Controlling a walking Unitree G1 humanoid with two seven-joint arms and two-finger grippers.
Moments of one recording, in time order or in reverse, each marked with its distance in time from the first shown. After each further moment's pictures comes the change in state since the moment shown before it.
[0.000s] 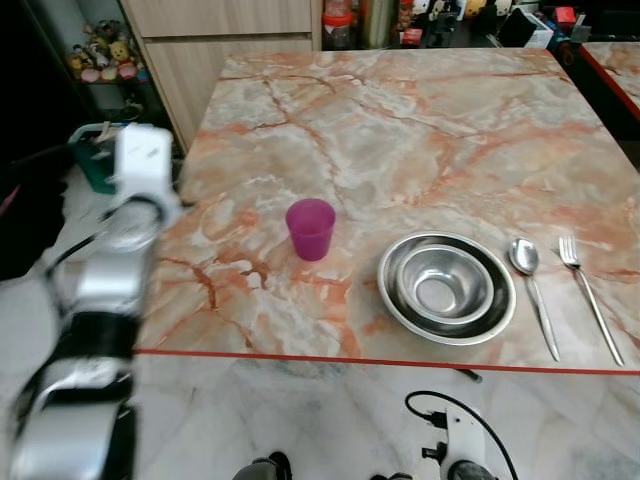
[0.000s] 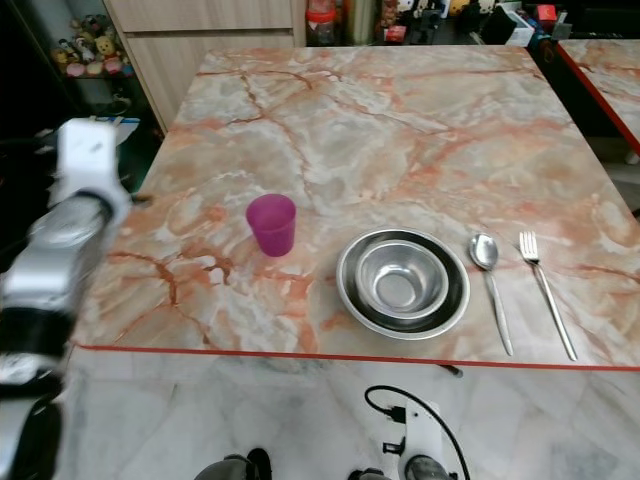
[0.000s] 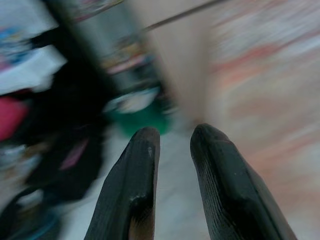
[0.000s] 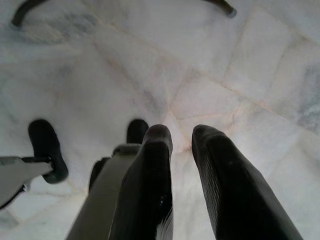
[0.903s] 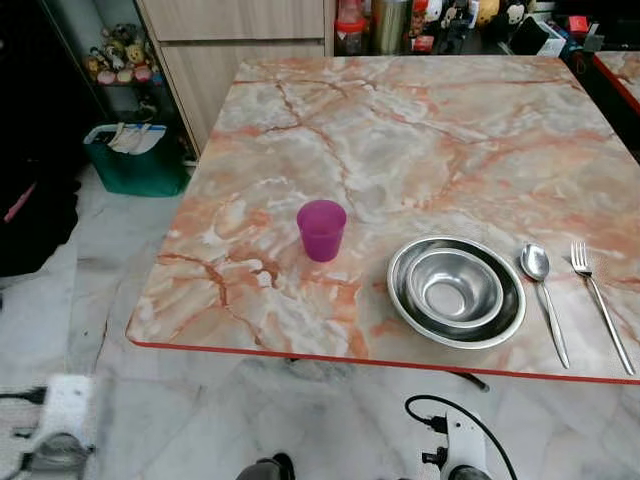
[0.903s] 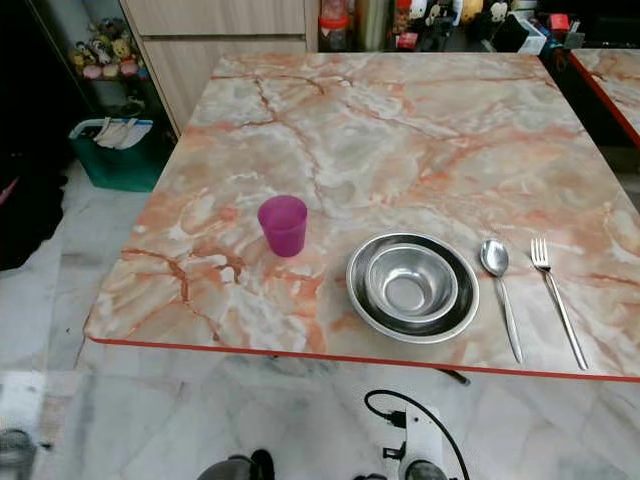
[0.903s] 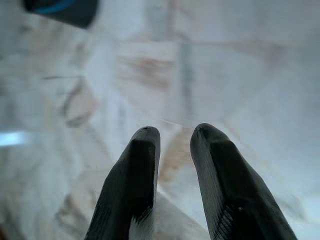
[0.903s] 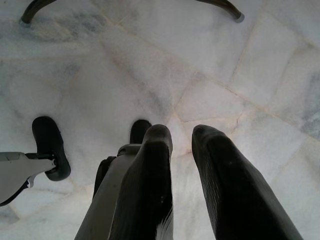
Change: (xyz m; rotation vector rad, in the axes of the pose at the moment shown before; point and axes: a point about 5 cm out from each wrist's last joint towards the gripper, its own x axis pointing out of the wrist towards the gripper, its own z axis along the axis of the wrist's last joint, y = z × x) left arm -0.146 -0.003 -0.237 0.185 0.837 -0.018; right arm -0.001 0.001 -0.004 -0.001 0.007 0.005
